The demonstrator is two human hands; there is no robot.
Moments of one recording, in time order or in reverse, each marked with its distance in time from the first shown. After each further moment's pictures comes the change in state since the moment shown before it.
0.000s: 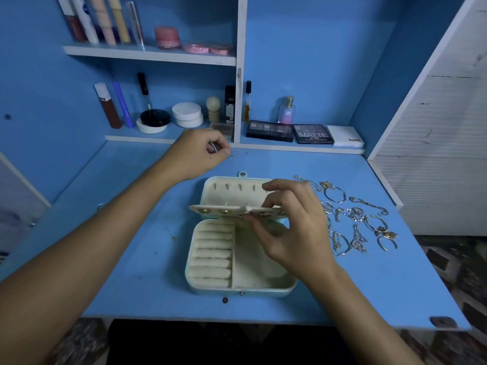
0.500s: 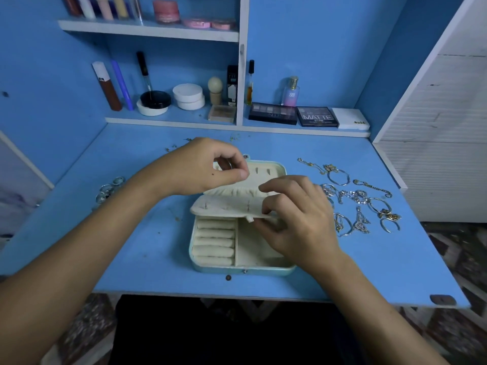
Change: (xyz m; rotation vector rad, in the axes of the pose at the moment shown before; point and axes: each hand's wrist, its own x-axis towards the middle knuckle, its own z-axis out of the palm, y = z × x) left_hand -0.059 0.042 -0.010 -0.116 -0.332 0.078; right_hand -0.016 0.003 -0.004 -0.146 -0.015 -0.230
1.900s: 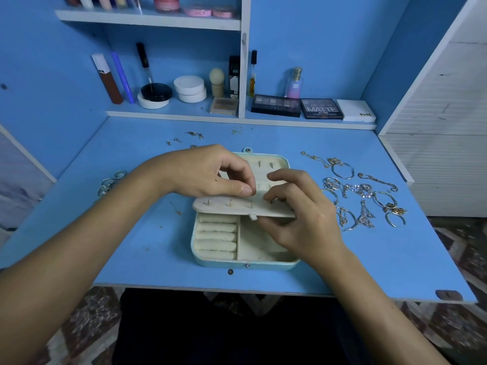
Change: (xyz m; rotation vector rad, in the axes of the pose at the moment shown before) left_hand 0.000 0.002 0.000 -0.008 -0.334 -0.025; right_hand -0.005 -0.003 -0.002 0.205 -0.095 0.229
